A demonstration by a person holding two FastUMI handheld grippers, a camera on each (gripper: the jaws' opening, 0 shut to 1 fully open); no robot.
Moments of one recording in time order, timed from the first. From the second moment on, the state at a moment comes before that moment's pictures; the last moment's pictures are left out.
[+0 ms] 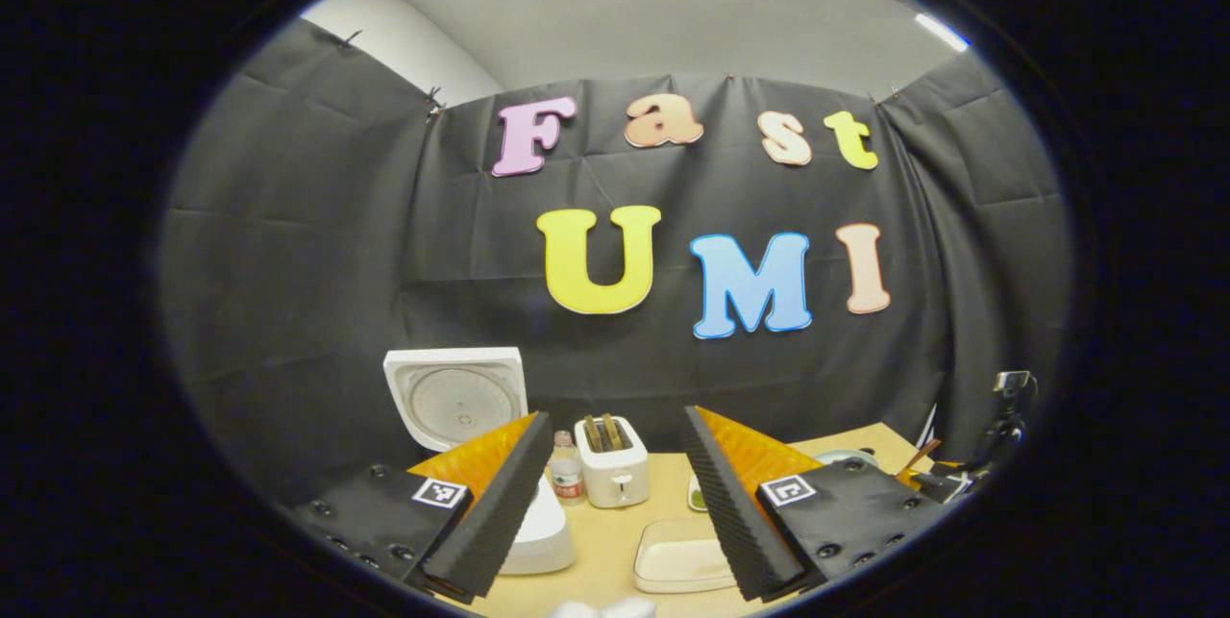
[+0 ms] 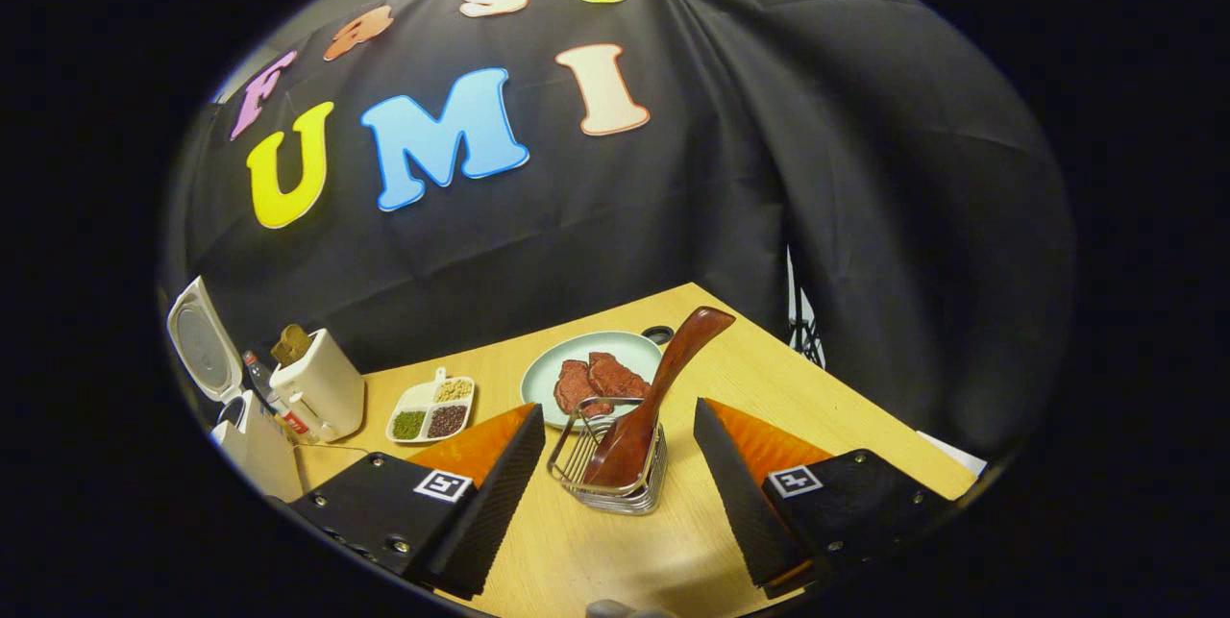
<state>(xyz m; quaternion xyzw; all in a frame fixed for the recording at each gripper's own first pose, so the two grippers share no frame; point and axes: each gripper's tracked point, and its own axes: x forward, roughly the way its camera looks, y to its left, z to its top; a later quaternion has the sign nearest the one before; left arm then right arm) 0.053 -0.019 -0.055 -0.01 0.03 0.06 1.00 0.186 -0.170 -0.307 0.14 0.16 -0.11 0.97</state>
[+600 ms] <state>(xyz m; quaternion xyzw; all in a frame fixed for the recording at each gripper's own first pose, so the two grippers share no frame) 0.102 -0.043 -0.088 -0.03 0.05 0.09 0.99 0.280 -0.210 -0.358 0.19 0.20 -0.11 0.95</state>
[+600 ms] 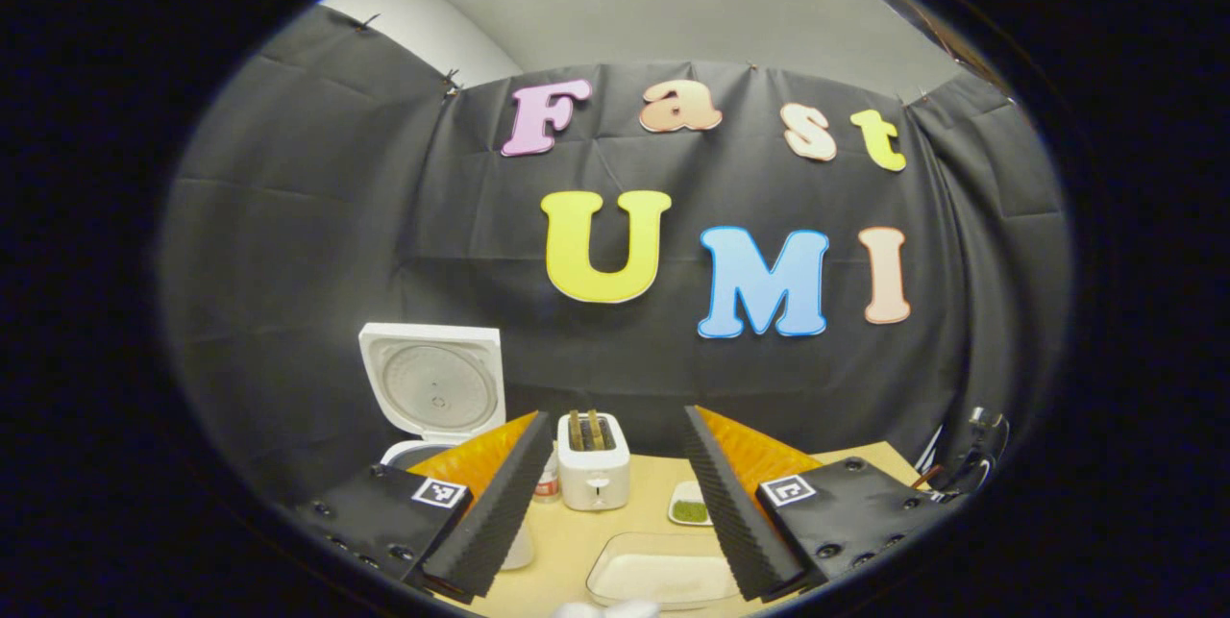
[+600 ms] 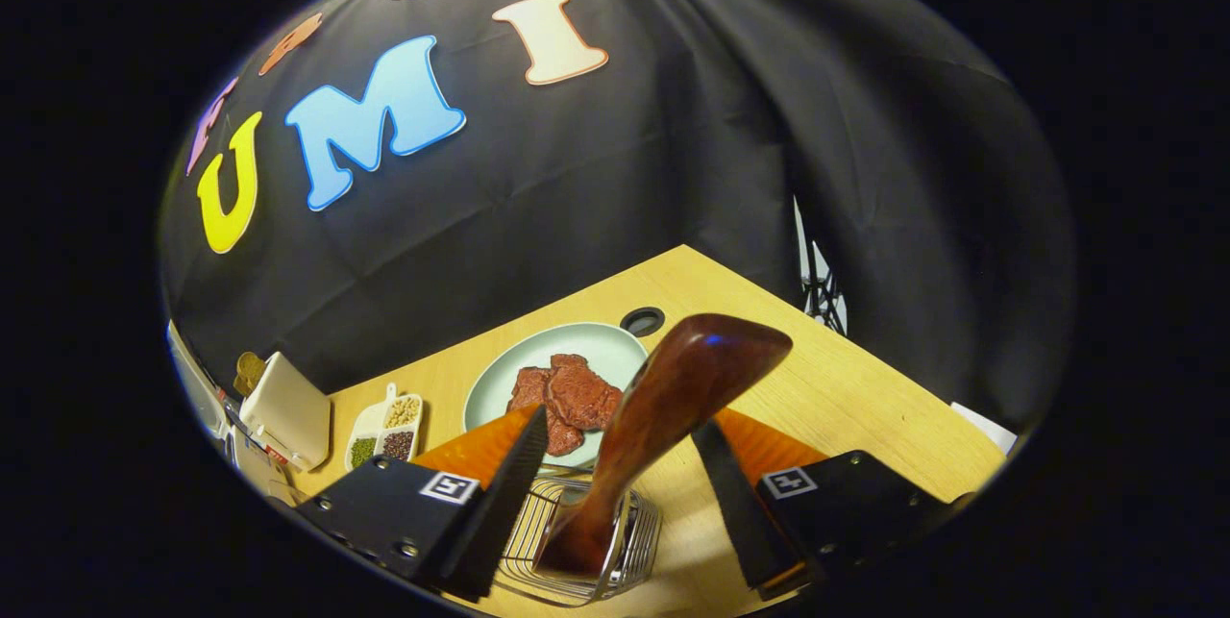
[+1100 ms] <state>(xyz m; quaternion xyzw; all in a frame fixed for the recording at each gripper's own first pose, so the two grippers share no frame) 0.104 -0.037 -0.081 -0.01 0.05 0.09 0.99 0.283 -0.206 -0.347 0.19 0.20 -0.10 0.96</state>
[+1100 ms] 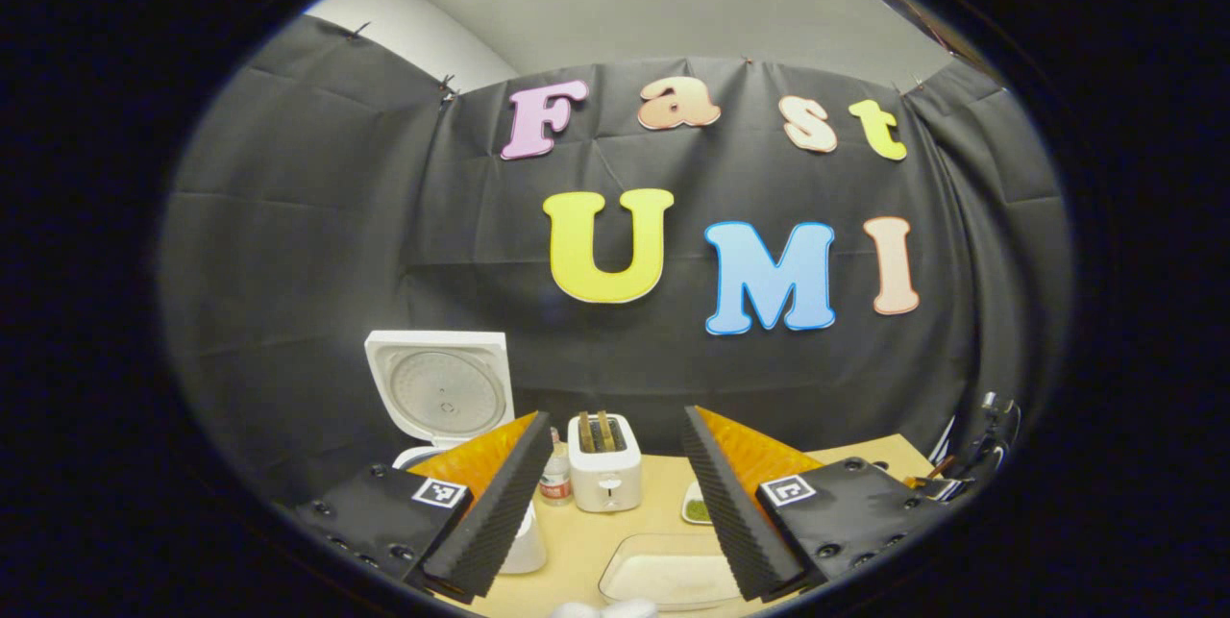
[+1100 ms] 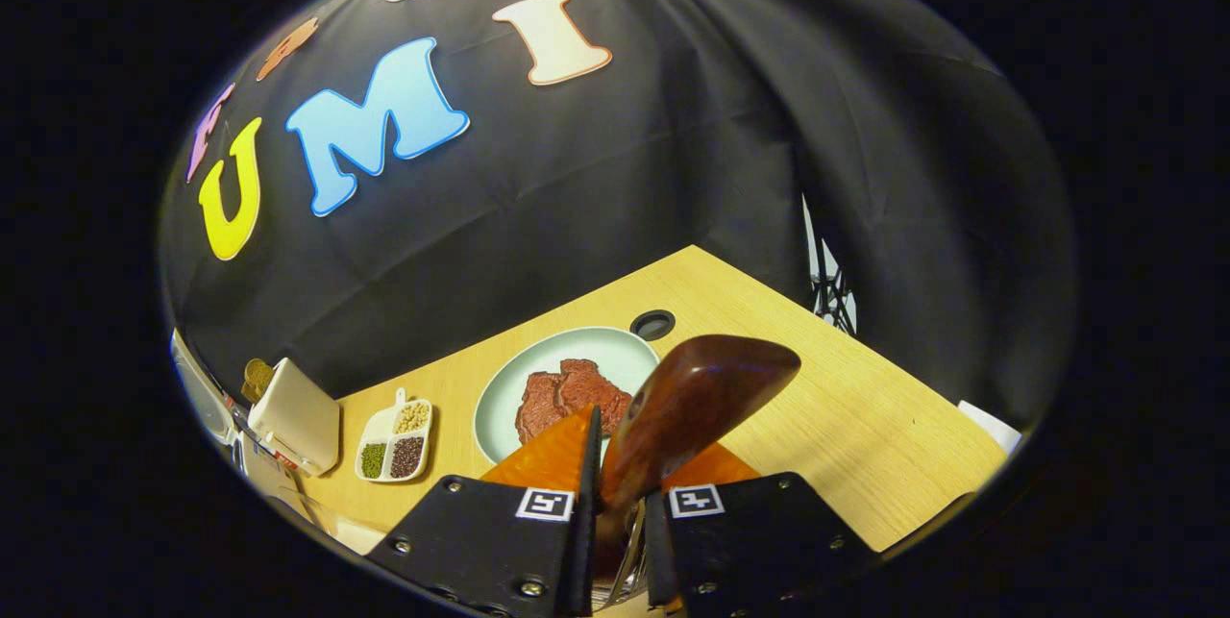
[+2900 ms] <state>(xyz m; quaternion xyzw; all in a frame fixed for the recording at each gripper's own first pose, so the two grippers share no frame) -0.018 0.137 -0.083 0.02 0.04 0.14 0.99 0.206 0.160 -0.187 -0.16 0.07 0.12 0.98</state>
